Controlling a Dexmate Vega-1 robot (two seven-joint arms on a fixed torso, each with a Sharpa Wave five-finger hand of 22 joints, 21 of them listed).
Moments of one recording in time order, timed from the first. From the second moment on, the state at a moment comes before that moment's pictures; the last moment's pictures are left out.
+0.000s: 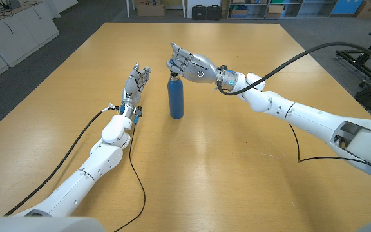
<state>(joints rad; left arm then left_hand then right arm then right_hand) 1.05 0.50 0.33 -1.58 -0.55 -0.39 0.18 0.03 0.00 0.30 -0.06 0.19 0.33 0.00 0.26 0.20 0.32 -0.02 0.23 0.20 0.23 -0.04 0.20 0.18 0.14 -0.04 0.20 0.17 -0.29 -0.71 -1.09 -1.49 -1.88 -0.38 -0.90 0.82 0.00 0.49 -0.19 0.42 0.57 -0.21 0.45 0.22 0.84 -0.22 0.22 0.23 0.66 -0.06 0.29 0.26 0.33 -0.04 0.50 0.19</state>
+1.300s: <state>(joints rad) 1.07 0.49 0.33 -1.56 -0.57 -0.42 0.16 0.03 0.00 0.29 -0.06 0.19 0.34 -0.01 0.26 0.20 0.32 -0.02 0.23 0.20 0.23 -0.04 0.20 0.18 0.14 -0.04 0.20 0.17 -0.30 -0.72 -1.09 -1.49 -1.85 -0.36 -0.89 0.83 0.01 0.49 -0.19 0.41 0.57 -0.21 0.45 0.22 0.84 -0.22 0.22 0.24 0.67 -0.06 0.28 0.27 0.33 -0.04 0.49 0.19</state>
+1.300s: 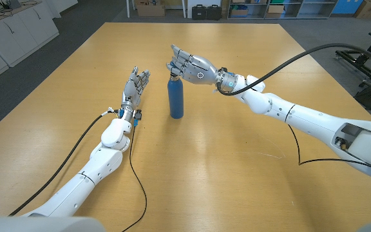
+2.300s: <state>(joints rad) 1.06 0.49 0.33 -1.55 -0.57 -0.42 0.16 0.03 0.00 0.30 -0.07 0.19 0.34 -0.01 0.25 0.20 0.32 -0.02 0.23 0.20 0.23 -0.04 0.20 0.18 0.14 -0.04 0.20 0.17 -0.29 -0.70 -1.10 -1.46 -1.85 -0.35 -0.91 0.83 0.01 0.49 -0.20 0.40 0.57 -0.21 0.45 0.22 0.84 -0.22 0.21 0.24 0.67 -0.06 0.27 0.28 0.33 -0.04 0.48 0.19</state>
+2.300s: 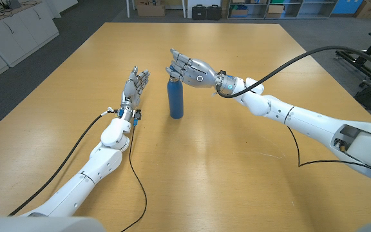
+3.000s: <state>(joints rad) 1.06 0.49 0.33 -1.53 -0.58 -0.43 0.14 0.03 0.00 0.30 -0.07 0.19 0.34 -0.01 0.25 0.20 0.32 -0.02 0.23 0.20 0.23 -0.04 0.20 0.18 0.14 -0.04 0.20 0.17 -0.28 -0.69 -1.12 -1.44 -1.84 -0.36 -0.93 0.80 0.00 0.51 -0.16 0.40 0.57 -0.21 0.42 0.21 0.72 -0.22 0.19 0.24 0.59 -0.06 0.23 0.30 0.29 -0.04 0.45 0.19</state>
